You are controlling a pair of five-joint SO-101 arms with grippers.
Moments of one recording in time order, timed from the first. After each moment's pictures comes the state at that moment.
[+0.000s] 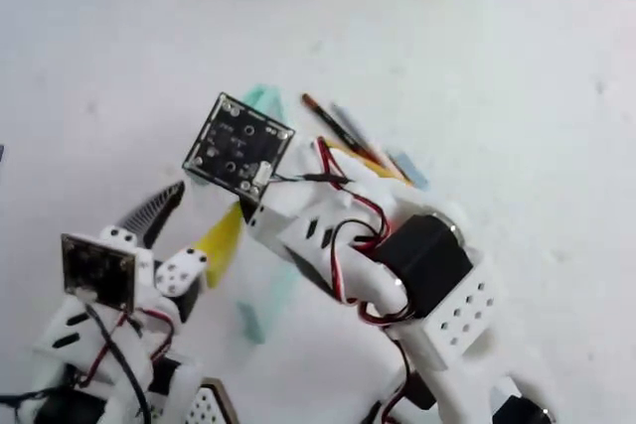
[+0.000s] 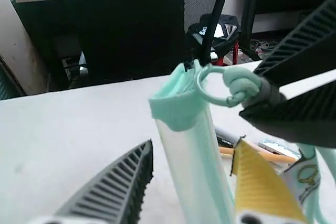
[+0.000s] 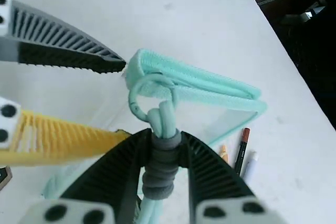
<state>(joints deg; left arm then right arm) 10.2 -100.4 60.6 64.7 1.0 -47.0 -32.3 -2.4 83.3 26.9</state>
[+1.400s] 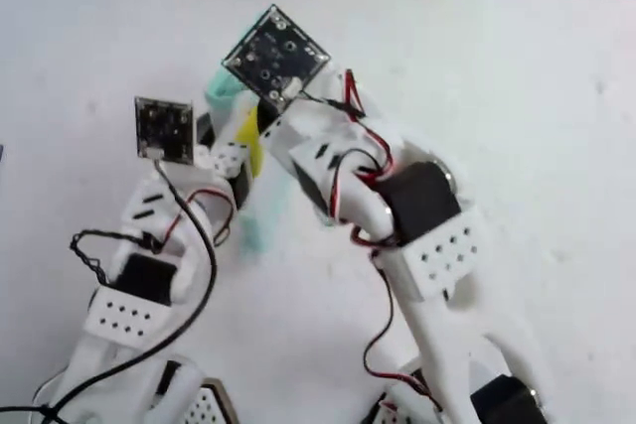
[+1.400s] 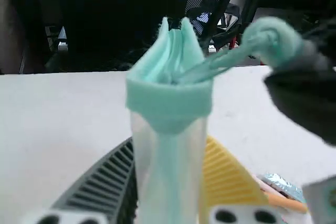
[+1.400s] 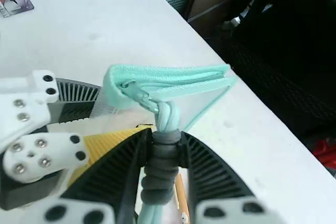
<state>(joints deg) 11.2 -57.3 67.3 15.6 7.4 -34.8 -24.4 -2.3 66.9 25.4</state>
